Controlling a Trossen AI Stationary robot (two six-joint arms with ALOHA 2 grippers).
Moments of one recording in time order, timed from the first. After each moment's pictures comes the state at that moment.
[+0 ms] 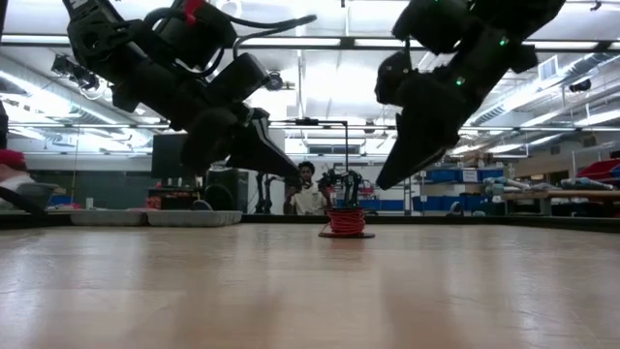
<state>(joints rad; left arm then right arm) -0.05 1.60 0.60 0.50 -0.16 0.27 0.07 1.55 0.79 -0.10 0.16 0.35</state>
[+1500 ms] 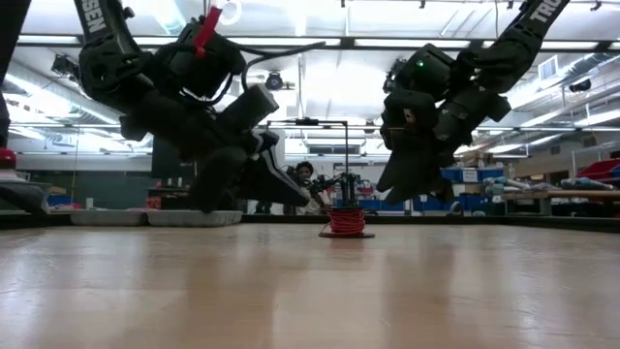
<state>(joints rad) -0.04 1.79 0.60 0.69 -0.16 0.31 -0.26 1.55 0.66 0.11 -0.34 0.61</state>
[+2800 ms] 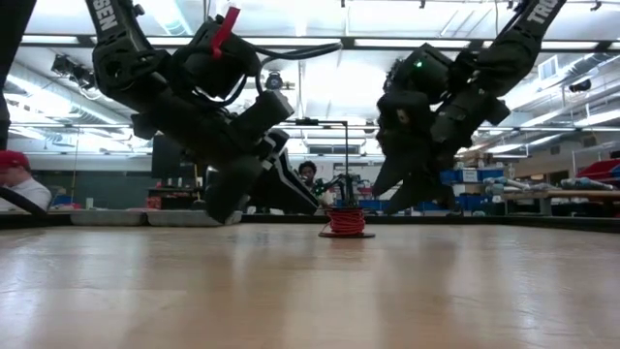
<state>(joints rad) -0.05 1.82 0.68 0.61 -0.25 0.37 -0.18 1.63 0.68 0.16 -0.33 0.72</state>
